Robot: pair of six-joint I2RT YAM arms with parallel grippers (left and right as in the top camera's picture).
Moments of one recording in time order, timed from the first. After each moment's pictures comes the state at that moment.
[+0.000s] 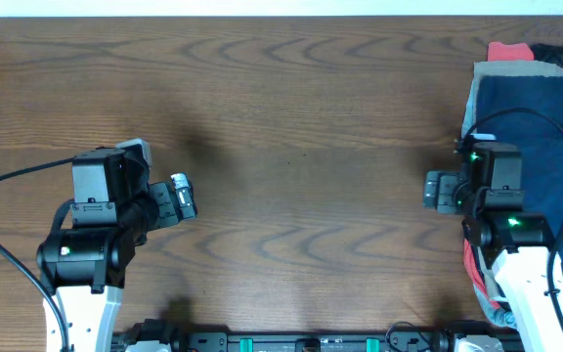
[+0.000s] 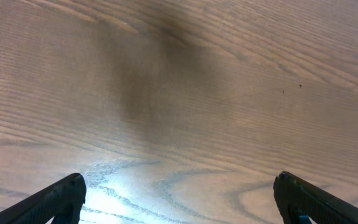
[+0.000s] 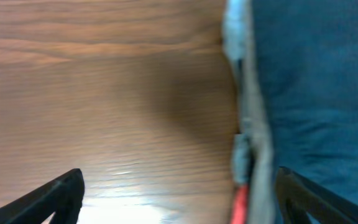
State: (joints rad) left arm 0.02 0.96 0.98 -1.00 0.13 -0.25; right arm 0.01 1.09 0.75 -0.59 0.13 0.07
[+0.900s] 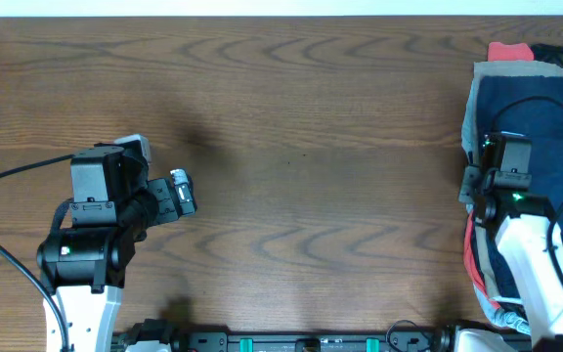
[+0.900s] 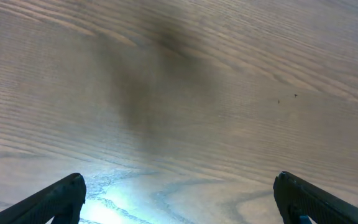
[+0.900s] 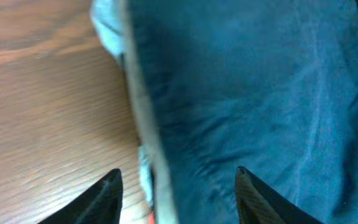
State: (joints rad) left arm 0.02 0.96 0.98 -0.96 0.13 -0.25; right arm -0.12 1.30 0.75 -0.47 0.35 0.08
